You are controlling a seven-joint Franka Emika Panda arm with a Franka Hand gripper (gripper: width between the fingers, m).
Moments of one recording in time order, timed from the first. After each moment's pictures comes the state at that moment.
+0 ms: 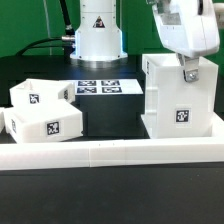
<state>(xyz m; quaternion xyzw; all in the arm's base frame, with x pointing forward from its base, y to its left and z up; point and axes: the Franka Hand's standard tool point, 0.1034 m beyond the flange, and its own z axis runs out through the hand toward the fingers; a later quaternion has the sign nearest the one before) 0.606 0.102 0.098 -0.69 0.71 0.03 0.12</state>
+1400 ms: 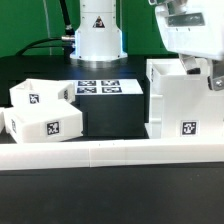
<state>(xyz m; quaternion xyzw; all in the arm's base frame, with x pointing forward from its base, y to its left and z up) 0.624 0.111 0.108 -0.76 0.64 0.03 0.13</state>
